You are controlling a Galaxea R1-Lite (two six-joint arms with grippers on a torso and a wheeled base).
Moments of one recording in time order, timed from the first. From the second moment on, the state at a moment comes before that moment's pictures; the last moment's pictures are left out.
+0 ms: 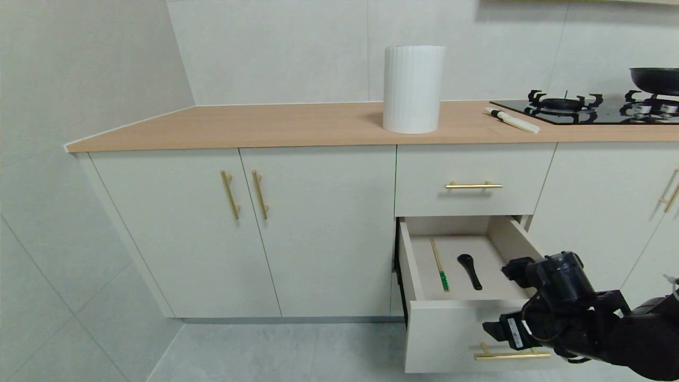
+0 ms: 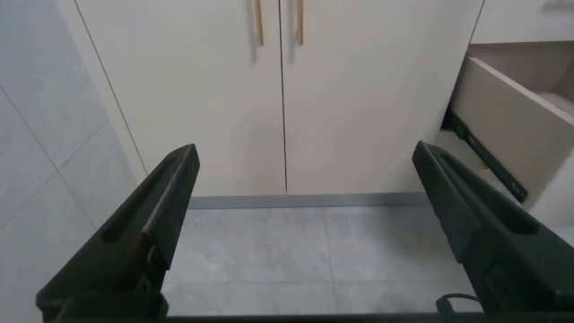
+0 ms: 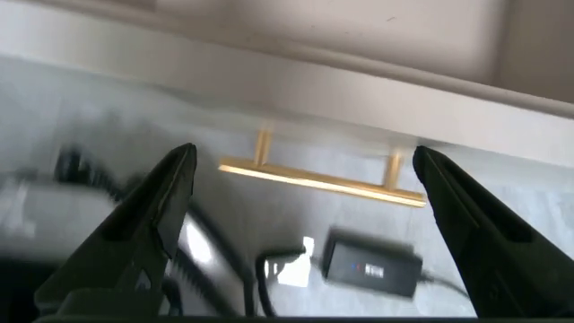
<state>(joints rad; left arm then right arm) 0.00 0.00 0.00 0.00 -0.01 0.01 0.36 1.89 -0.51 -0.53 -0.22 0.12</state>
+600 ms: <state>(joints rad) 0.00 0.00 0.00 0.00 -0.01 0.01 0.28 2.08 -0.80 -0.52 -0.24 0.10</state>
